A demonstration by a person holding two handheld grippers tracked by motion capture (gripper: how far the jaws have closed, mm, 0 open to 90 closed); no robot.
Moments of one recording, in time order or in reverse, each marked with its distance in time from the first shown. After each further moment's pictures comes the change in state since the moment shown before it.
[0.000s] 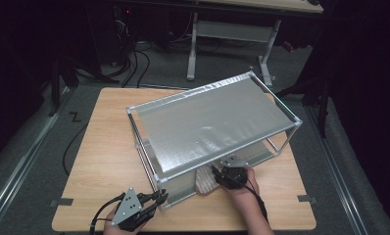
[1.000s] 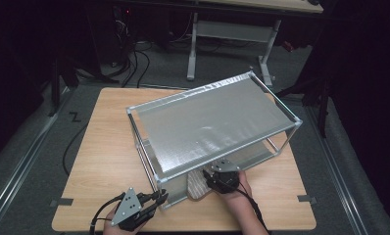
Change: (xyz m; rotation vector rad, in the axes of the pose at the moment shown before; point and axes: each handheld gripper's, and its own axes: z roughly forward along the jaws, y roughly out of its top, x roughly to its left) left arm 0.001 -0.001 0.000 -0.005 -0.008 0.003; right arm 0.027 0.003 0.003 -0.031 0.062 -0.070
